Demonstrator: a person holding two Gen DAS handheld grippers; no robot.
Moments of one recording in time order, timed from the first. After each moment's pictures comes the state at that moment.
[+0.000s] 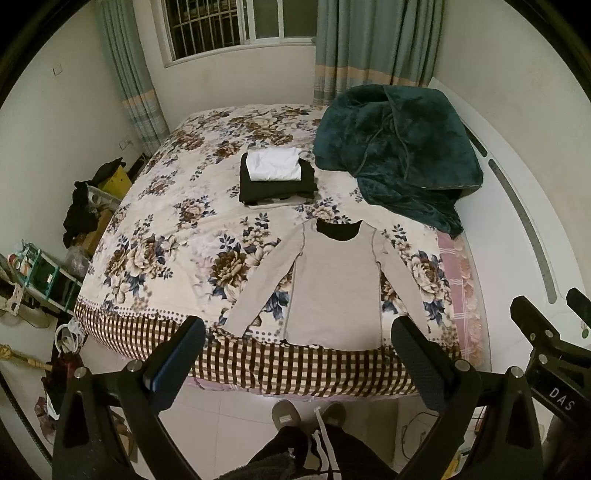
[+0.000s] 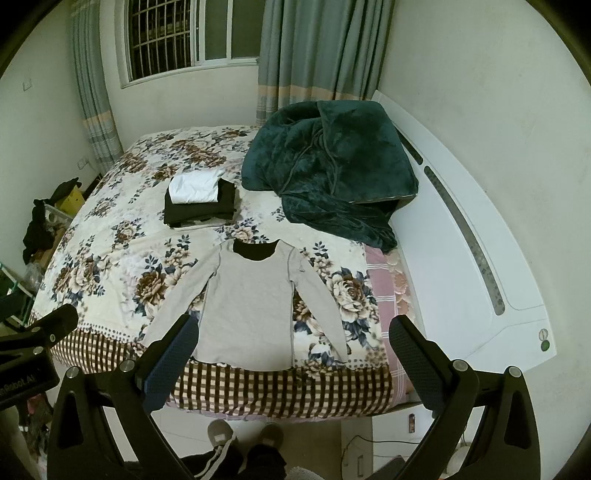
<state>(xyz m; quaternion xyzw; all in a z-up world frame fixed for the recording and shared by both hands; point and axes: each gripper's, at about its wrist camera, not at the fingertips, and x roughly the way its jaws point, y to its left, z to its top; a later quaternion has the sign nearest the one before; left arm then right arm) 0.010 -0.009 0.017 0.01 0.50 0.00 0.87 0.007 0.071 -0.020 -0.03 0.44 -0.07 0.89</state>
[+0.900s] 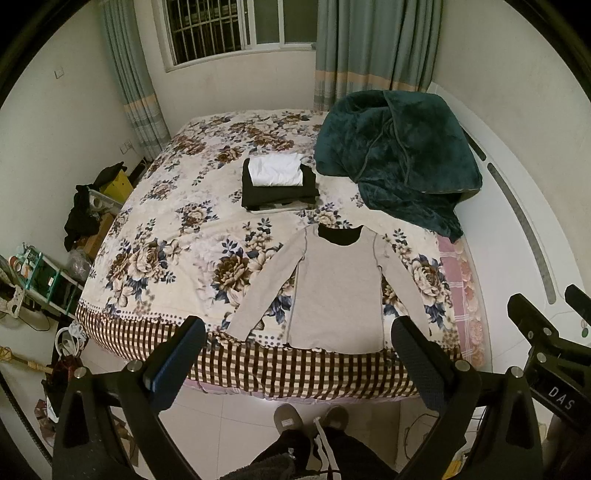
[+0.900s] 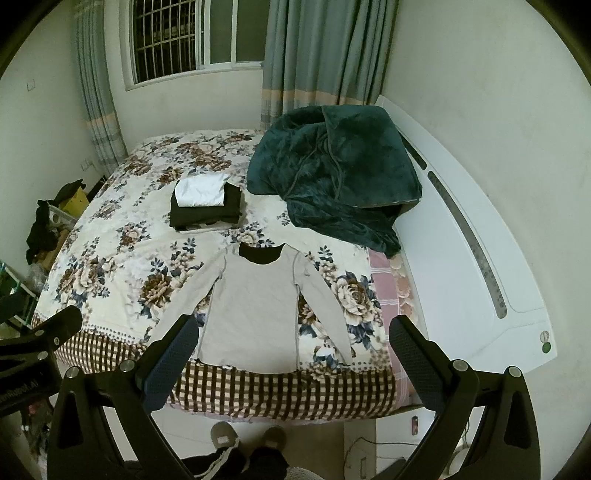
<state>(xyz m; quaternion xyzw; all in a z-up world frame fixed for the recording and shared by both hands) 0.009 -0.004 0.016 0.01 0.49 0.00 0.87 0.006 0.076 -0.012 -0.03 0.44 -0.06 0.90</state>
